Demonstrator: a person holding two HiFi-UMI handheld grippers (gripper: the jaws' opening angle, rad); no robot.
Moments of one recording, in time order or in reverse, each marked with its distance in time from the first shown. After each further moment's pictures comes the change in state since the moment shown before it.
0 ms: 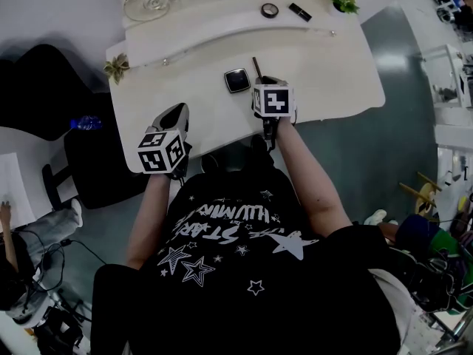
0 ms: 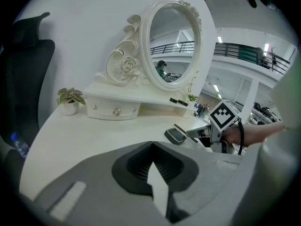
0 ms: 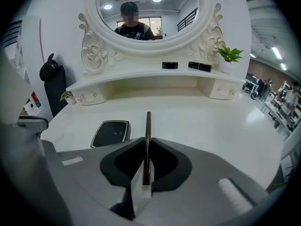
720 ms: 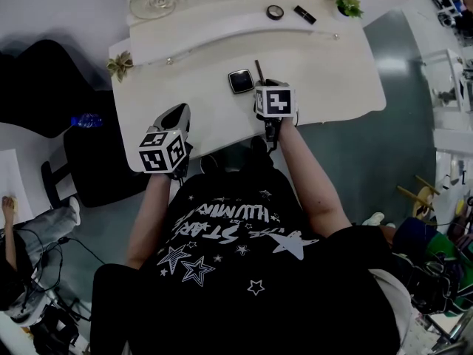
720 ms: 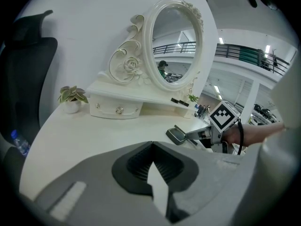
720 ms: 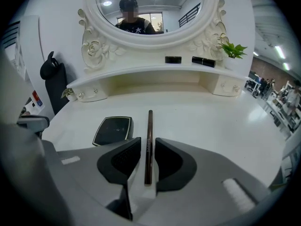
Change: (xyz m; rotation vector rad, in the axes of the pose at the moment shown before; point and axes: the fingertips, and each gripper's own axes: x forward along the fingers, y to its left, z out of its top) left arm -0.002 0.007 -0.002 -0.017 0.004 -0.001; right arm 0.006 0.006 -0.007 -0.005 0.045 0.018
